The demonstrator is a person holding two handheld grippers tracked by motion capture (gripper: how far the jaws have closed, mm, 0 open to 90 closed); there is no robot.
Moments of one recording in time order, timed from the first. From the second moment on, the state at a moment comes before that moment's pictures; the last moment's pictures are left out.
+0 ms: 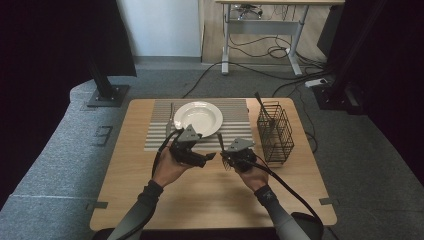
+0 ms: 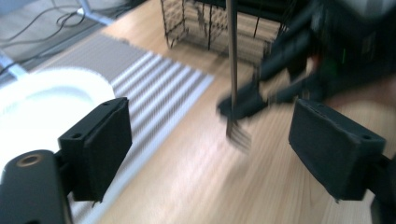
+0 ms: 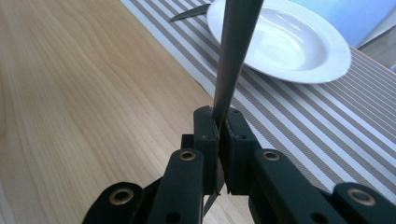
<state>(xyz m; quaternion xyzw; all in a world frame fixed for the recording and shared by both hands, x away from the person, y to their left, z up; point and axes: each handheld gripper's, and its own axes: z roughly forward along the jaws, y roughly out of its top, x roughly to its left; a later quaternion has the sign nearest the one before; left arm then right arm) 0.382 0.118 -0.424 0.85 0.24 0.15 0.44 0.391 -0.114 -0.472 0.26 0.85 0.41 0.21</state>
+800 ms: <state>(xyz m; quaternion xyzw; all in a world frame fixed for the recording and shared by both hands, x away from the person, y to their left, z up) 0.328 0.159 -0.548 0.88 0.29 0.14 0.34 0.443 -0.154 -0.448 0.34 0.83 0.39 0.23</state>
